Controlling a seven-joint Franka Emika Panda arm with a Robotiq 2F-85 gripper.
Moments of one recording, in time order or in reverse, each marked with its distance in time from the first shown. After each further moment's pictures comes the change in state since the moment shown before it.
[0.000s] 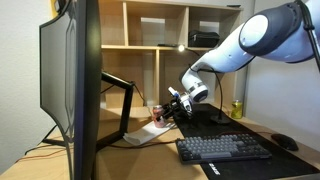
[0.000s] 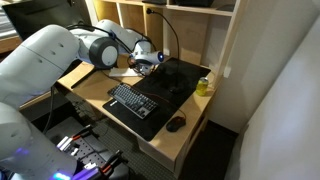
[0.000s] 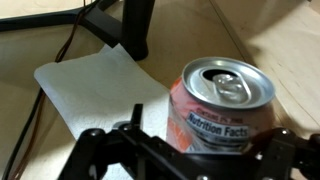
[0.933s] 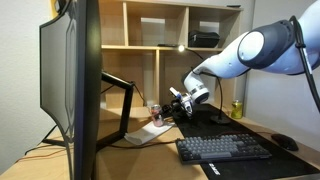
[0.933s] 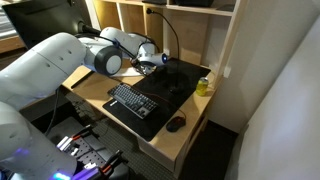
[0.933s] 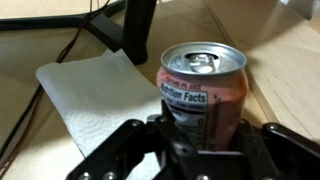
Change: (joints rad) arm -0.022 0.098 0.000 0.153 -0.010 -0.118 -0.021
